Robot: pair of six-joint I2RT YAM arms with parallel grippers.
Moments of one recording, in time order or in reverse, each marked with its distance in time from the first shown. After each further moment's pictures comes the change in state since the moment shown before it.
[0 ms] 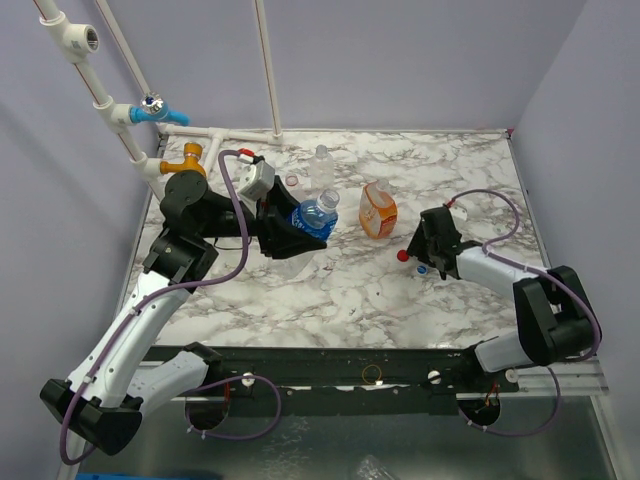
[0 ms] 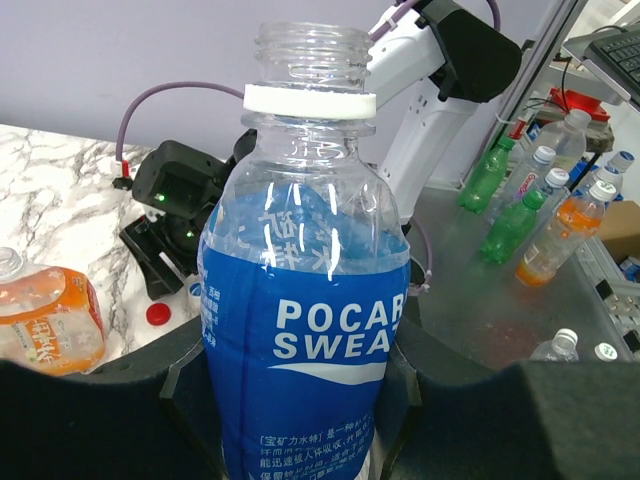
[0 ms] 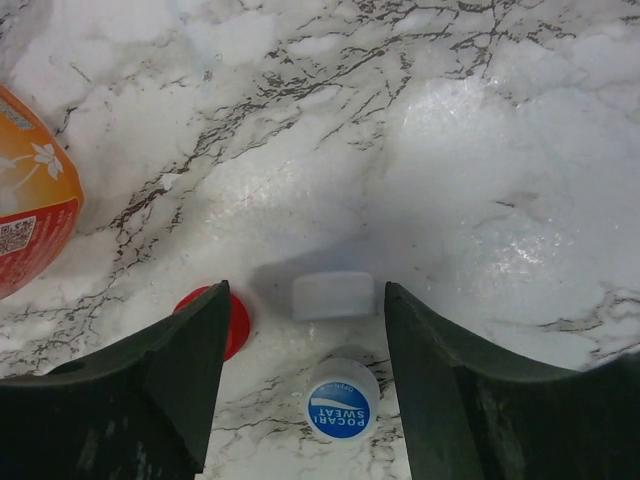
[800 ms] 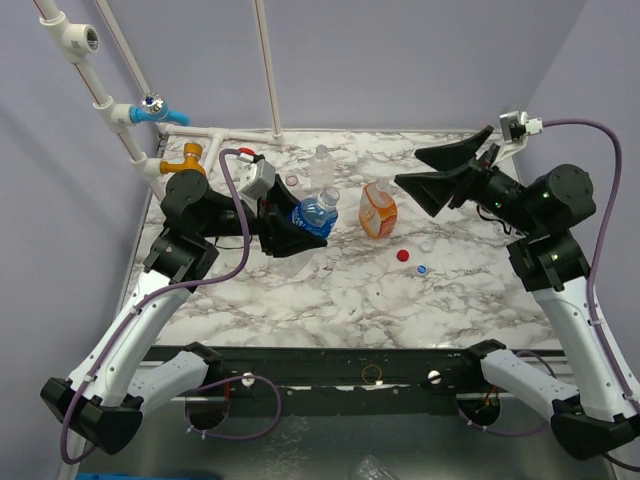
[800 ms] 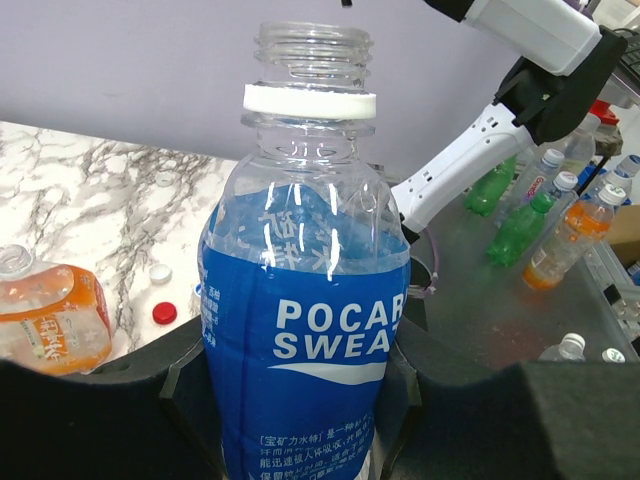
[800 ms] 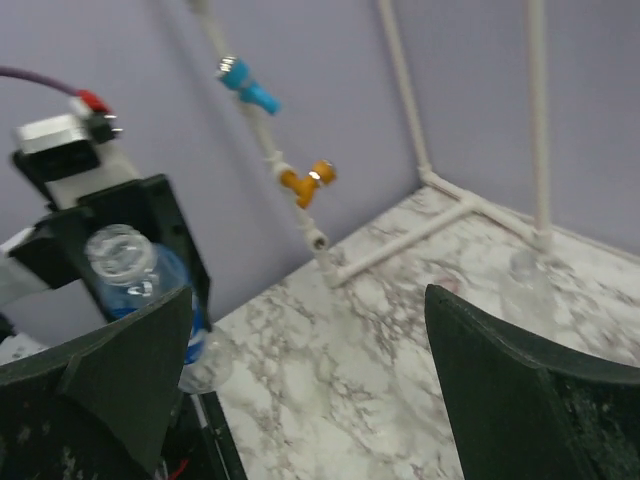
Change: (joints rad) left arm 0.001 0.004 0.000 0.001 -0.014 0.005; right arm 0.000 -0.520 0.564 0.027 -0.859 -0.201
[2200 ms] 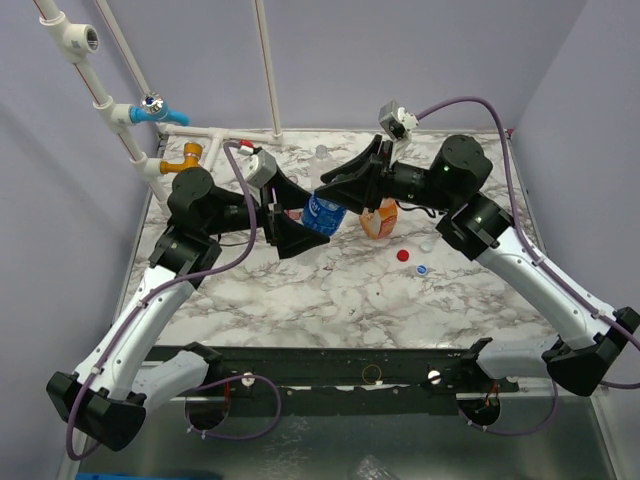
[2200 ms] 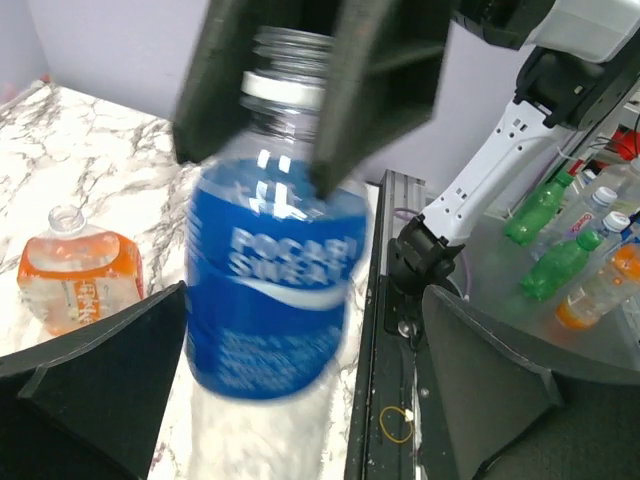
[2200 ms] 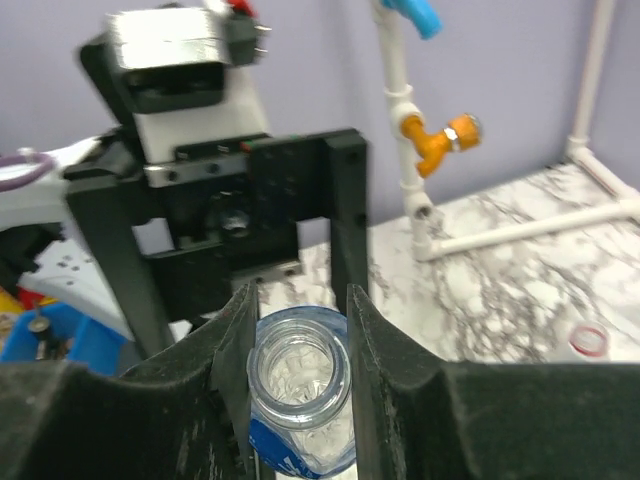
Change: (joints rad) left arm 0.018 0.051 -0.015 0.016 -0.093 -0.028; right arm 0.402 0.346 0.185 0.128 -0.093 -0.141
